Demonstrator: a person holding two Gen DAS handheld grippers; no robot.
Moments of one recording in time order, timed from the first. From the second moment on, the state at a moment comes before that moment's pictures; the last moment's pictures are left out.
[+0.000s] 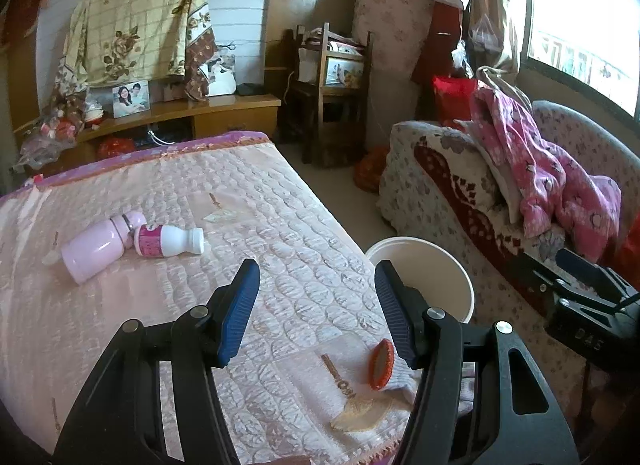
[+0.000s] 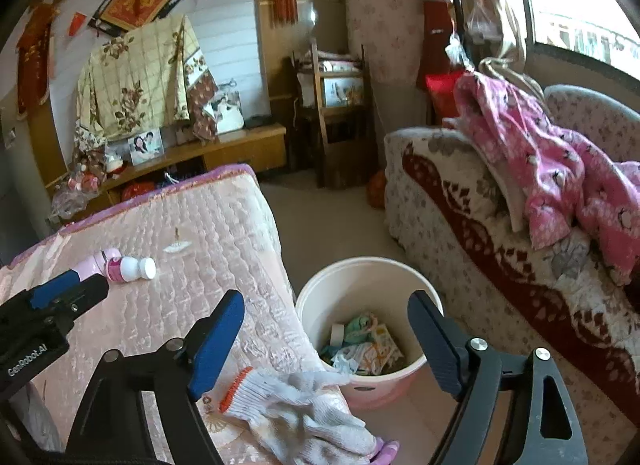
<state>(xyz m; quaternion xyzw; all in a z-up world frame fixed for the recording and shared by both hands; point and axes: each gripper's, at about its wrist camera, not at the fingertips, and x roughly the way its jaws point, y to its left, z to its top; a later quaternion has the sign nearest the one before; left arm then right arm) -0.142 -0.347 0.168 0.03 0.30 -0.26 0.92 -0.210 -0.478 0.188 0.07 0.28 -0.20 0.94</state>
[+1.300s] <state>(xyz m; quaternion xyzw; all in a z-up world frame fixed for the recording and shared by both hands) -0.153 -0.342 0.169 0.03 0.29 -0.27 0.92 -0.216 -0.467 0.198 0.07 0.27 -0.19 0.94</state>
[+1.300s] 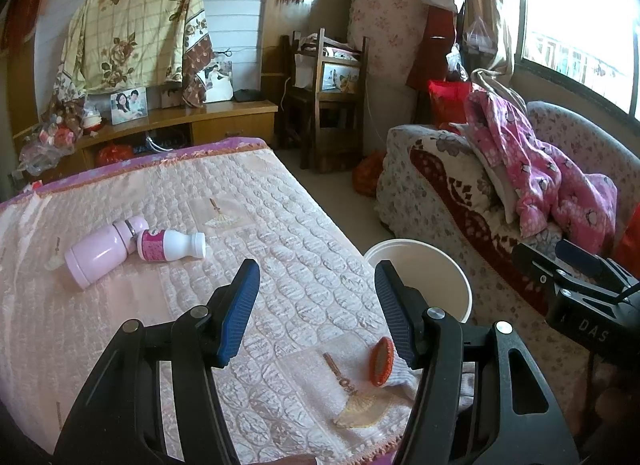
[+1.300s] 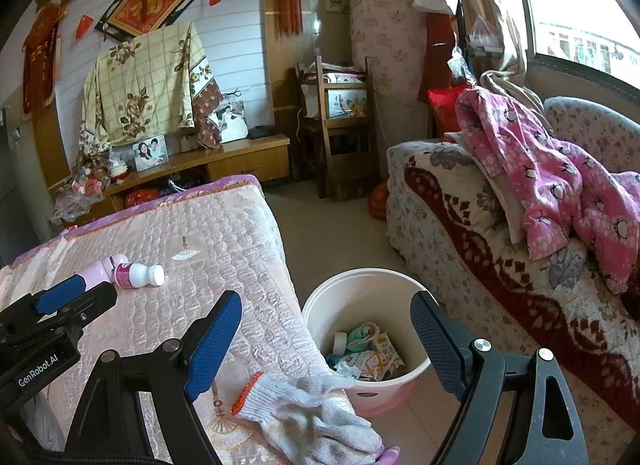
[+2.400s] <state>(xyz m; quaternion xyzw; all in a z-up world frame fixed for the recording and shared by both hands) -0.160 -0.348 0.170 0.04 0.29 -0.27 0.92 -0.215 -0.470 0.185 0.07 0.28 -0.19 0.94</state>
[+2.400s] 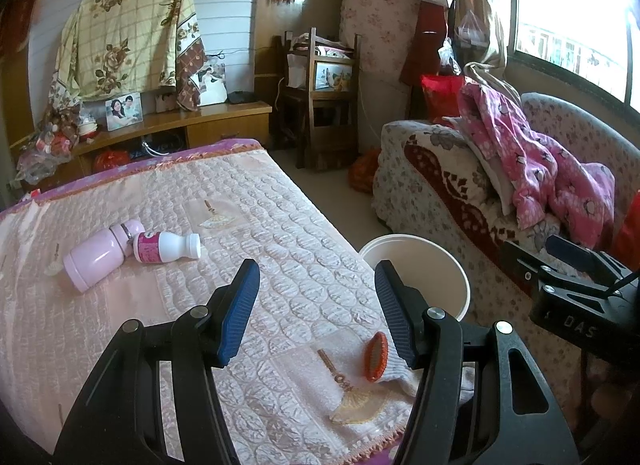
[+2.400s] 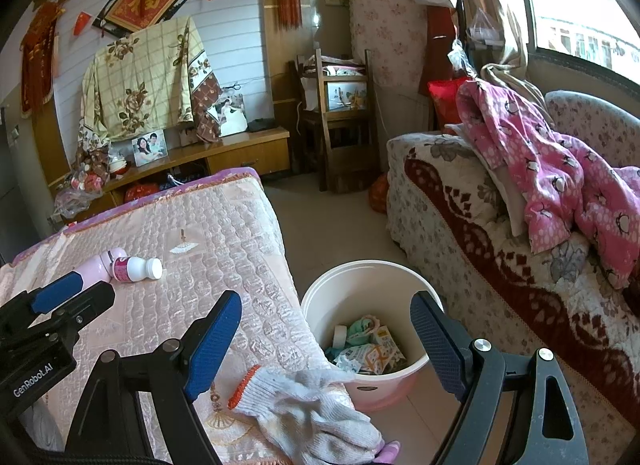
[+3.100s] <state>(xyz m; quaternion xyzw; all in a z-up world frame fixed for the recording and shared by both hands) -0.159 -0.350 0.162 0.05 0.29 -0.28 0.92 -0.216 -0.473 0.183 0.07 0.28 -0.19 0.94</state>
